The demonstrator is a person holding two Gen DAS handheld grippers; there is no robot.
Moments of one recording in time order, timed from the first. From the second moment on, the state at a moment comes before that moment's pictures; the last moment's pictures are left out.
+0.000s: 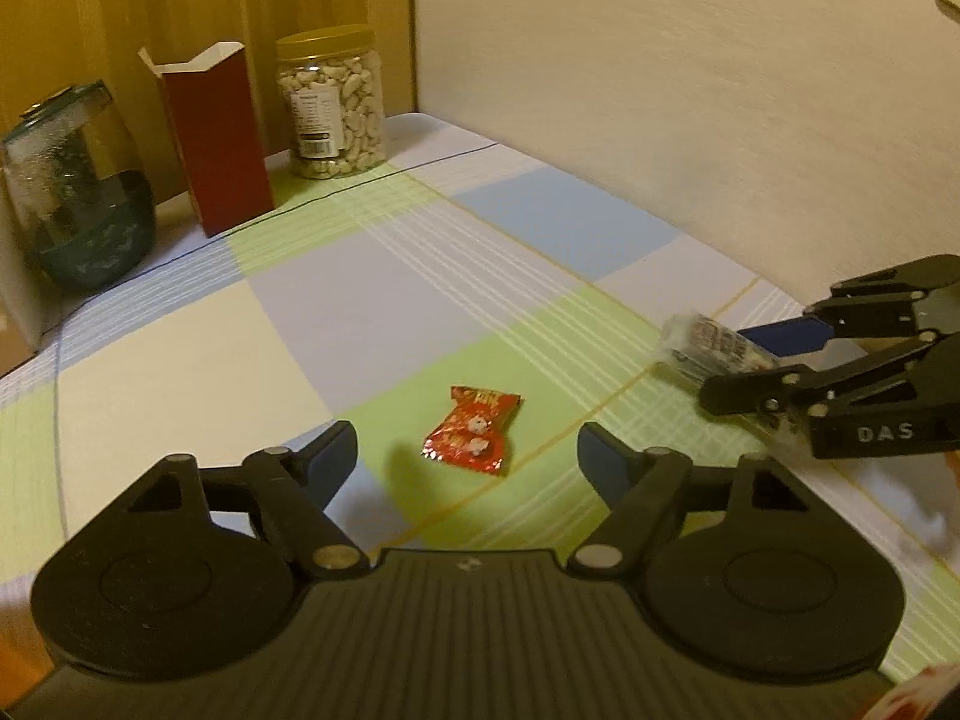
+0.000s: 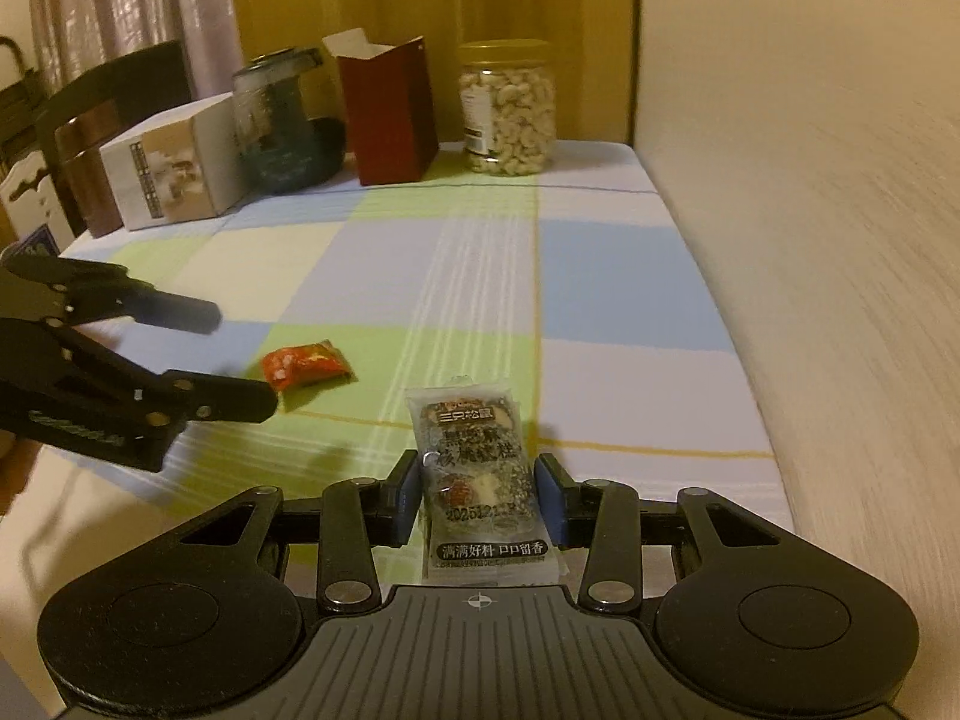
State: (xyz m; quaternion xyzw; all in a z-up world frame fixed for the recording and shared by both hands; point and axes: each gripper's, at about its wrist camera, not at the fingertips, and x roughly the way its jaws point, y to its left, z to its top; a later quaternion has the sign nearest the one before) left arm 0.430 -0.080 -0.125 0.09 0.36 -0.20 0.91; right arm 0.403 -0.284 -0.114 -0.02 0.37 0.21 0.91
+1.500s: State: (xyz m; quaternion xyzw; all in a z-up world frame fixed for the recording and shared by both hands) left arm 0.336 -0.071 -0.091 0.00 0.40 -0.18 0.90; right arm 0.315 -0.268 -0.082 0.00 0.38 0.18 0.91
